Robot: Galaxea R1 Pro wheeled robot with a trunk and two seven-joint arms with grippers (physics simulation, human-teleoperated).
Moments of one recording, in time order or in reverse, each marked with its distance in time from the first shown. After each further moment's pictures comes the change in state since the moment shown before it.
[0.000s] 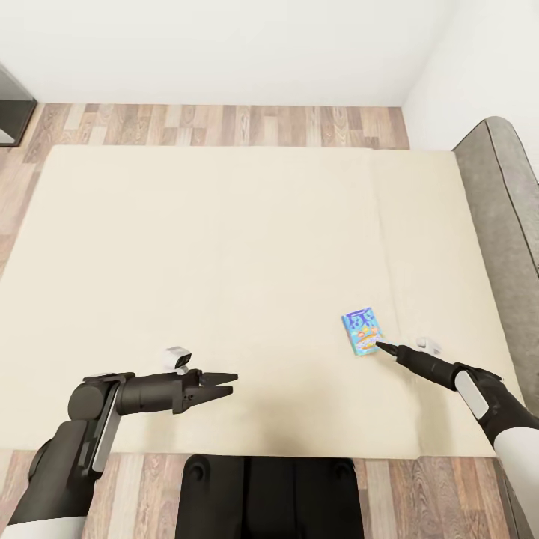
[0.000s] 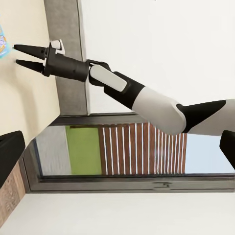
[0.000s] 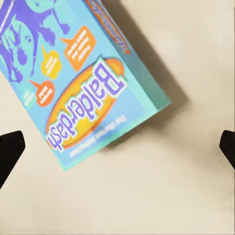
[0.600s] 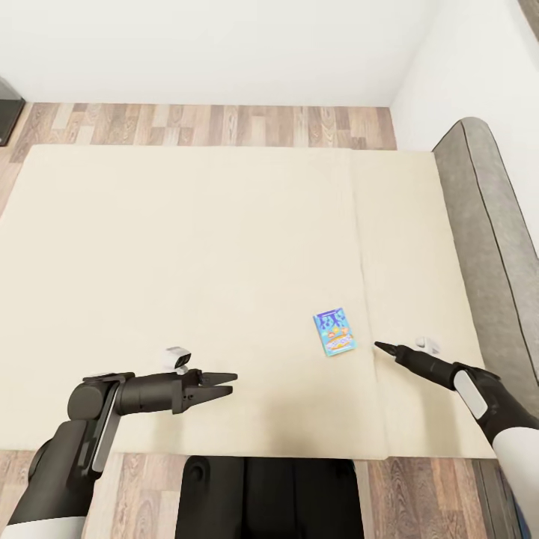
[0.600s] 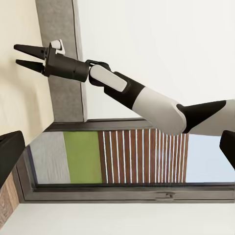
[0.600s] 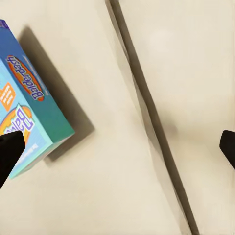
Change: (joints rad) left arm 0.000 0.001 0.002 0.000 0.000 0.000 0.000; right arm 0.000 0.003 0.003 -0.003 0.000 0.000 0.001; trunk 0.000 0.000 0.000
